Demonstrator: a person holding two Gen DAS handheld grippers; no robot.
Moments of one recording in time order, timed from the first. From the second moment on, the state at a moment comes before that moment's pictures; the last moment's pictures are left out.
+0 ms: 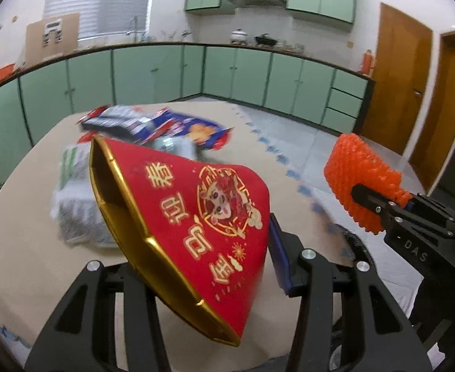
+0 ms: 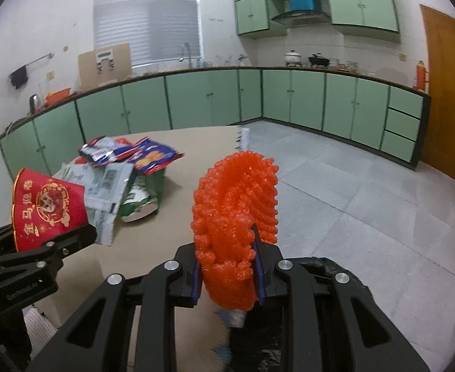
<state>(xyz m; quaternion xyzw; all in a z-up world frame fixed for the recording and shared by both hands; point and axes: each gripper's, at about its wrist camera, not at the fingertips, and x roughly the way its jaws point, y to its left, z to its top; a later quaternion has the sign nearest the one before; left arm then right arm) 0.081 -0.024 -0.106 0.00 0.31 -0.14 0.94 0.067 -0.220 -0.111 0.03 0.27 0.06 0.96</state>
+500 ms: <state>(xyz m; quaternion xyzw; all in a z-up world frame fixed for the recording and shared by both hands) 0.113 -0.165 -0.113 0.04 0.30 -0.26 0.92 0.053 -0.328 -0.120 0.05 0.29 -0.05 0.96</state>
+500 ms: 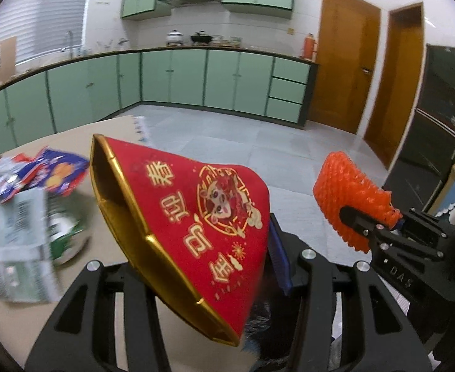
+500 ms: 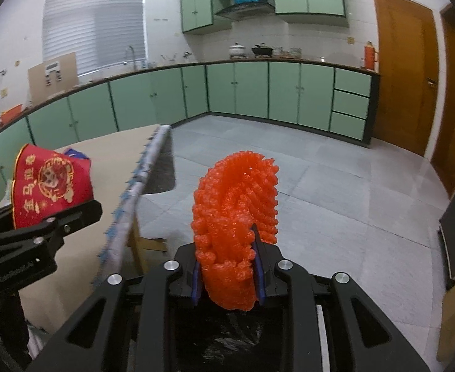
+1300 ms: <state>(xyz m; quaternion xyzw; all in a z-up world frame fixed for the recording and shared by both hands) 0.123 -0.144 -0.105 0.03 0.31 -0.24 0.92 0.060 -0.332 -0.136 0.06 0.31 -0.04 0.95</state>
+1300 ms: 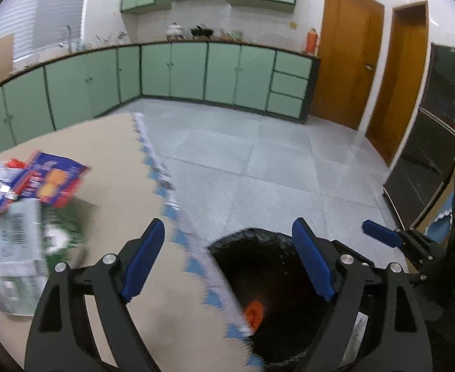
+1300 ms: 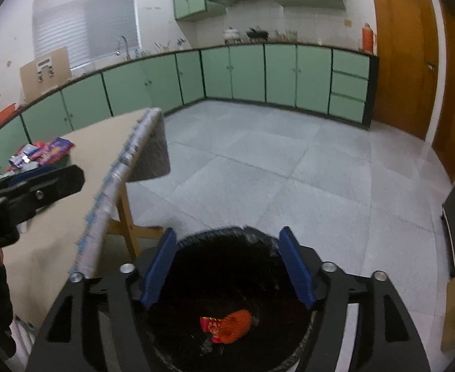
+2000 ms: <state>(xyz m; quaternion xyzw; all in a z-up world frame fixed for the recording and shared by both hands) 0.136 0.105 -0.075 0.01 0.26 0.06 0.96 0.148 -0.117 -0.080 0.01 0.23 0.15 0.96</state>
